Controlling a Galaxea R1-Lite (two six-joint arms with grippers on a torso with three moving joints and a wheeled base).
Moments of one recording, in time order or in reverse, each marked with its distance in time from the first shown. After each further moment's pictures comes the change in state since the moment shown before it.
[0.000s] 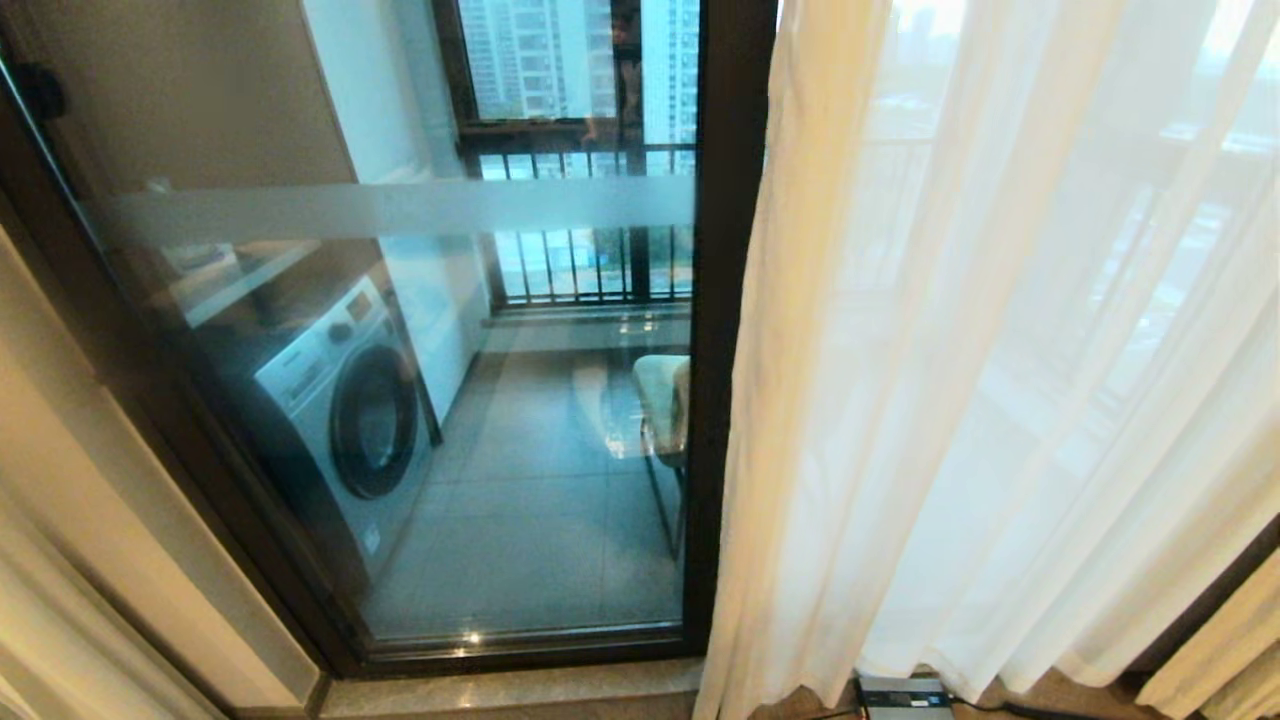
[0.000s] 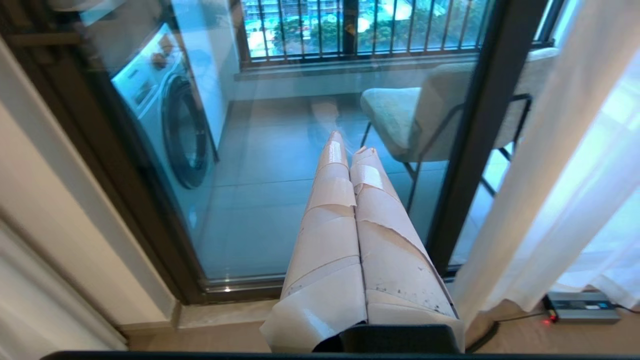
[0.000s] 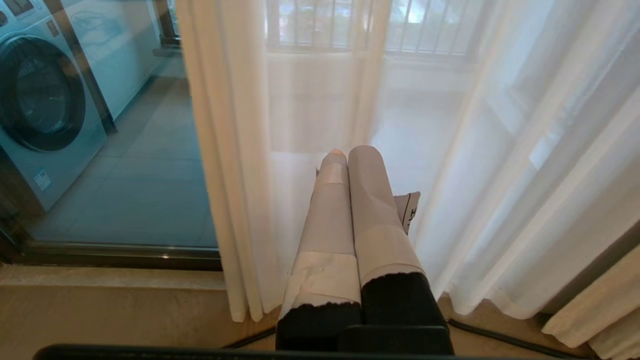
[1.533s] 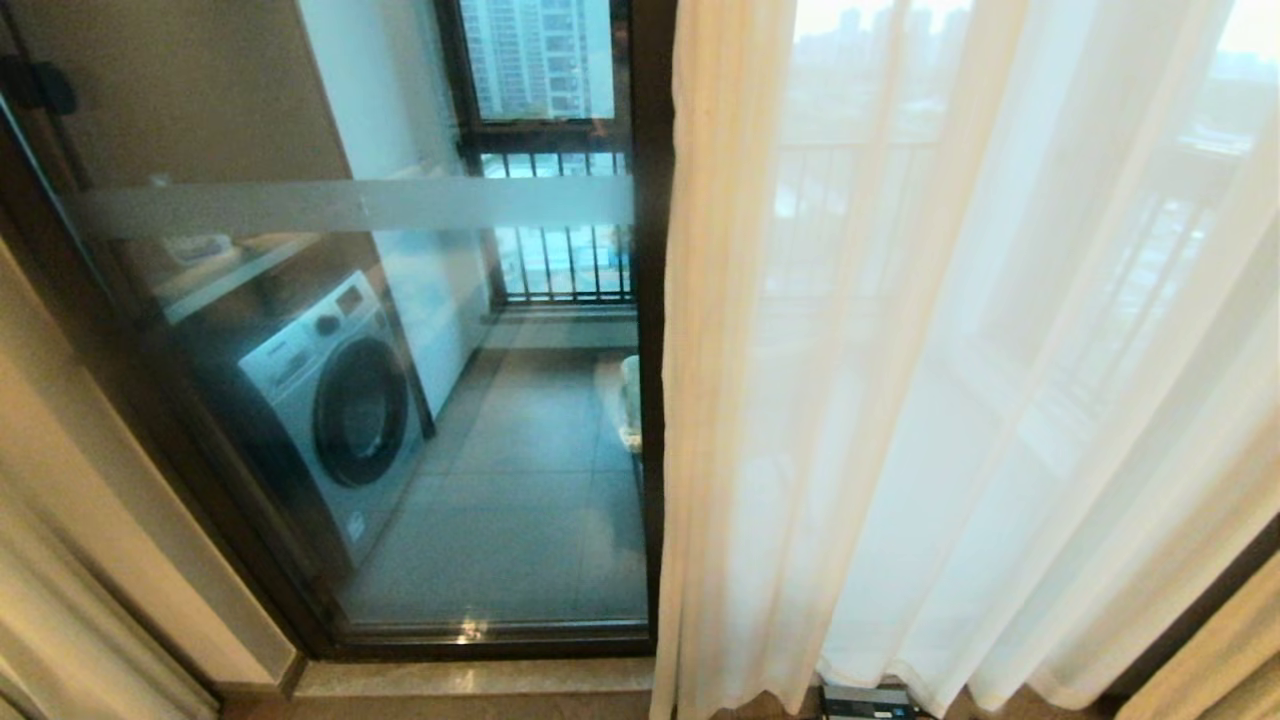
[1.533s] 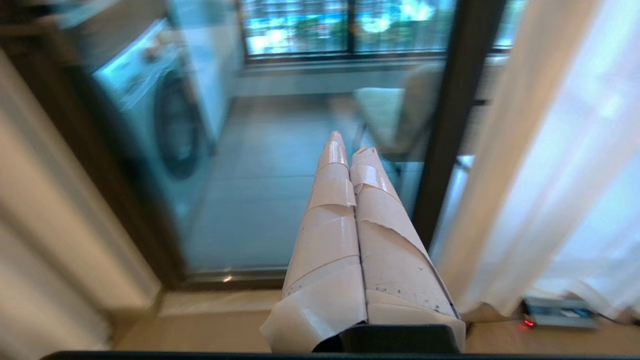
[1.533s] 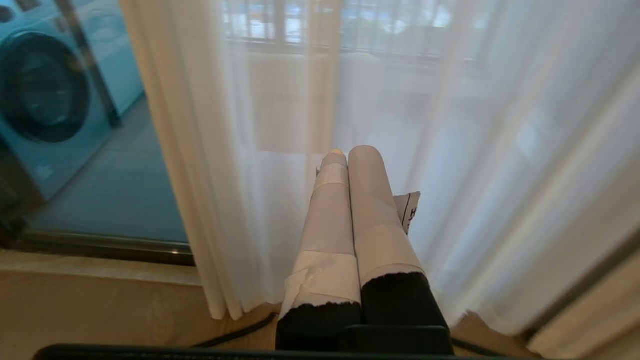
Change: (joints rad) left arm 0.000 0.000 0.000 0.001 0.000 0.000; right arm 0.000 0.000 0.000 -0.001 -0.001 0.005
